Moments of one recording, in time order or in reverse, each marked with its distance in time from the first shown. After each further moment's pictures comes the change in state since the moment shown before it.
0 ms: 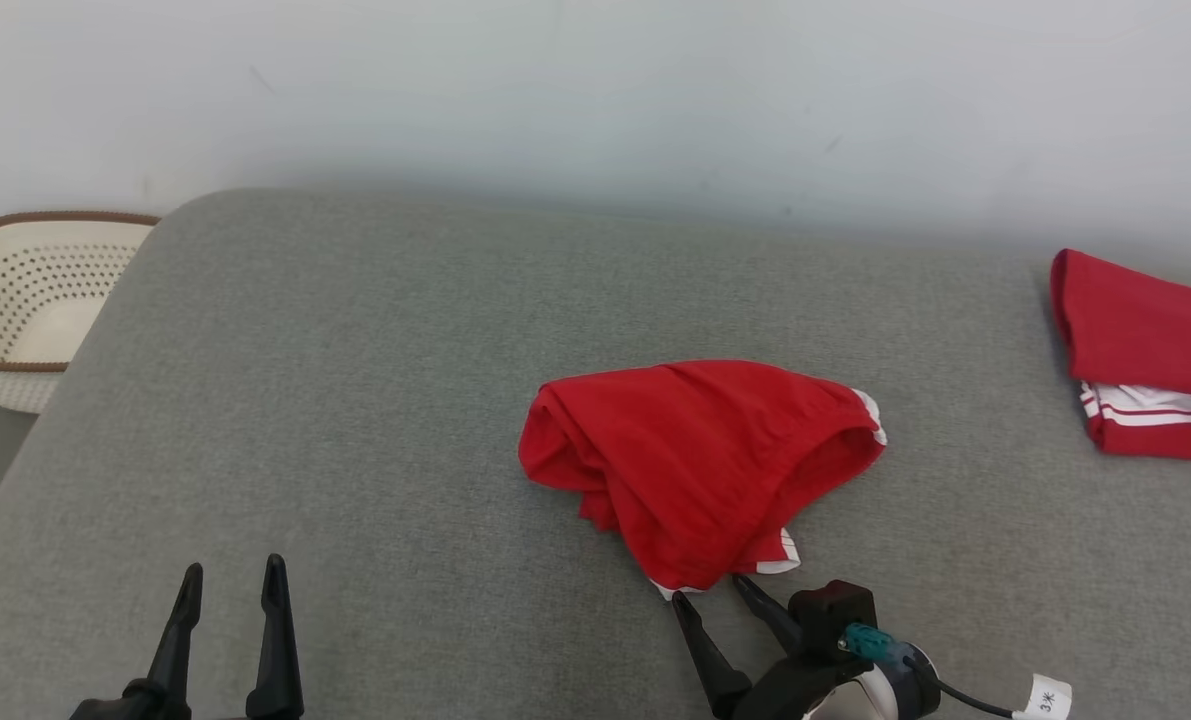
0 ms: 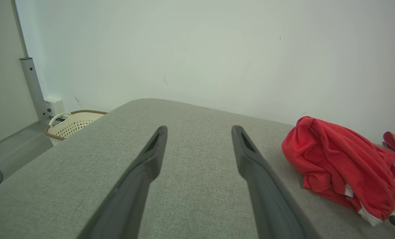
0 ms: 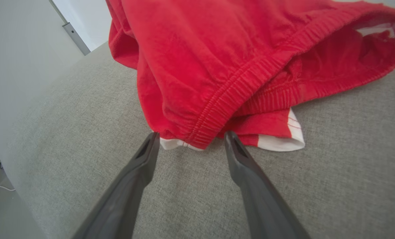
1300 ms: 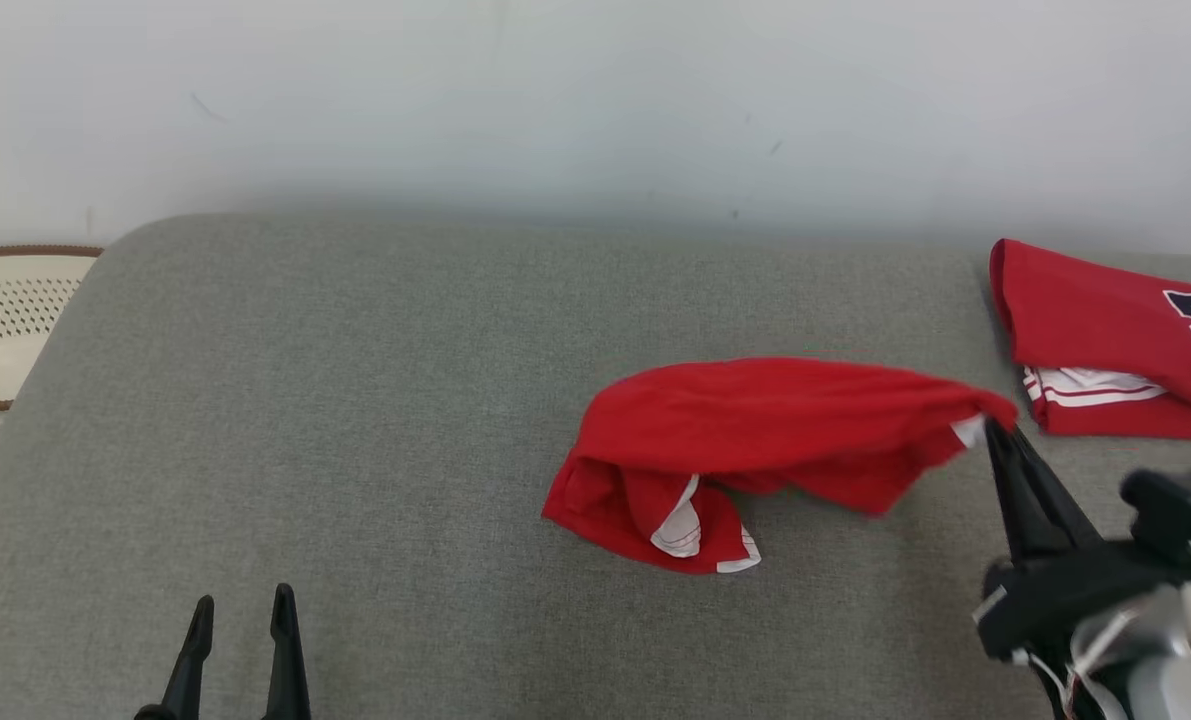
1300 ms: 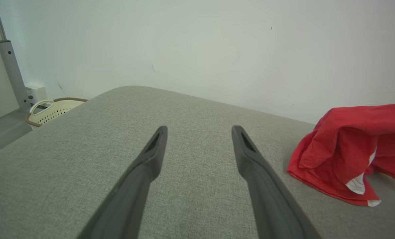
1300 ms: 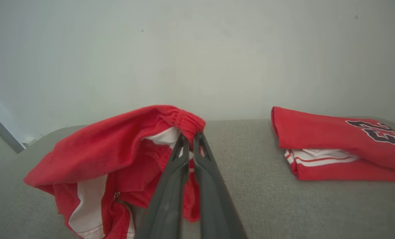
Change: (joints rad) left arm 0.038 -0.002 -0.026 0.011 -0.040 0.029 0.000; right arm 0.159 -0.165 -0.457 -0.644 -0.015 0.000 0.288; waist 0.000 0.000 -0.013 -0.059
